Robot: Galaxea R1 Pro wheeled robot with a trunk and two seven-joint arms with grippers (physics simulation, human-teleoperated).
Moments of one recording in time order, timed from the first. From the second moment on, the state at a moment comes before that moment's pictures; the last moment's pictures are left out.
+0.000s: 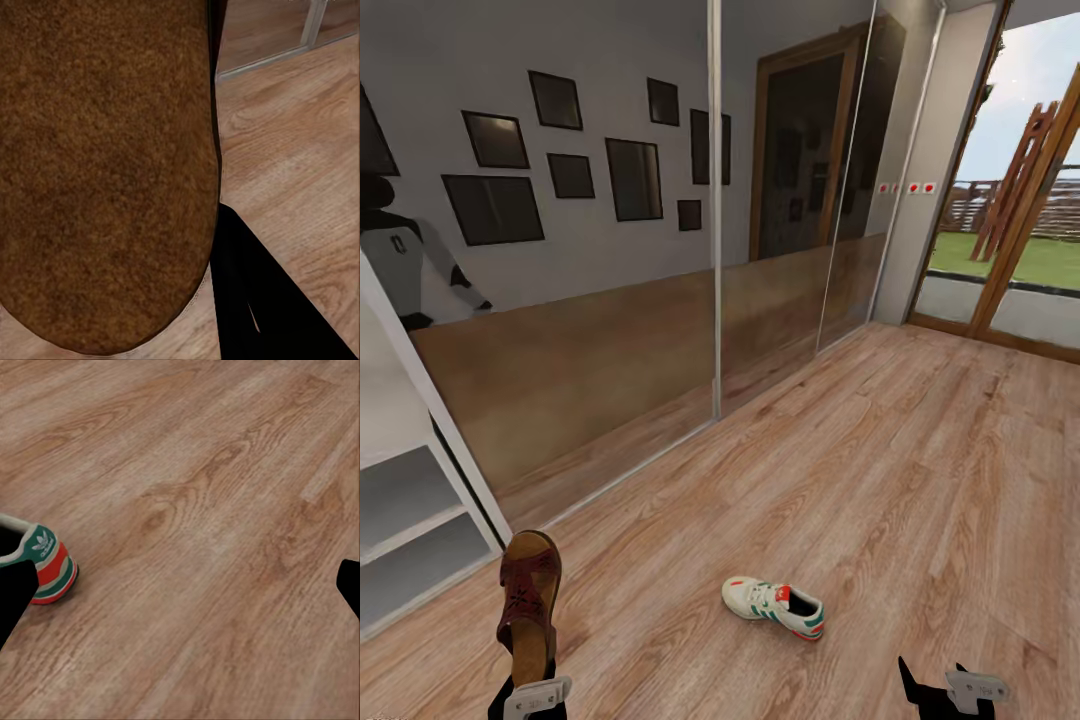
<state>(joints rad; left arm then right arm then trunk) -0.09 0.02 0.16 -0.60 0.03 -0.68 -0.03 -0.26 -0.19 -0.24 -0.32 -0.02 -0.60 0.17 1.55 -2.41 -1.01</state>
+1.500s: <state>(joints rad) -0.09 0.01 0.16 -0.60 0.03 -0.68 -0.03 -0.26 -0.18 -0.24 -0.31 -0.01 -0.60 0.17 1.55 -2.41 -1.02</state>
